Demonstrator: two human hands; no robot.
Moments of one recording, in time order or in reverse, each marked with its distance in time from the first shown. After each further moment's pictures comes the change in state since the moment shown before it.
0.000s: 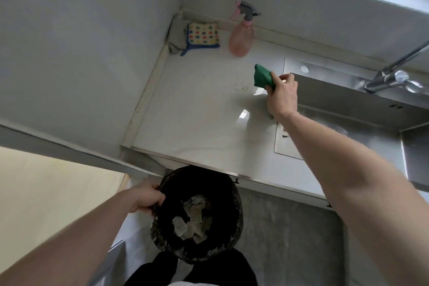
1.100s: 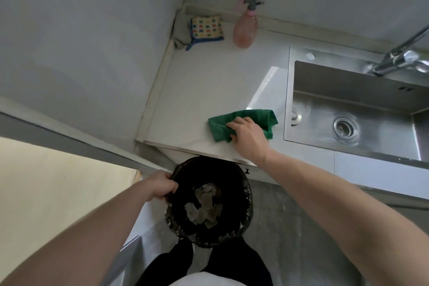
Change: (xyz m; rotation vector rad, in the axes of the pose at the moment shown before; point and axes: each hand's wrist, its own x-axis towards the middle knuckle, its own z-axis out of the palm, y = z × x) left_hand -0.003 0.007 -0.002 0.056 0.055 0.057; right_hand -0.148 -0.053 0.053 -0.061 -0.323 -0.422
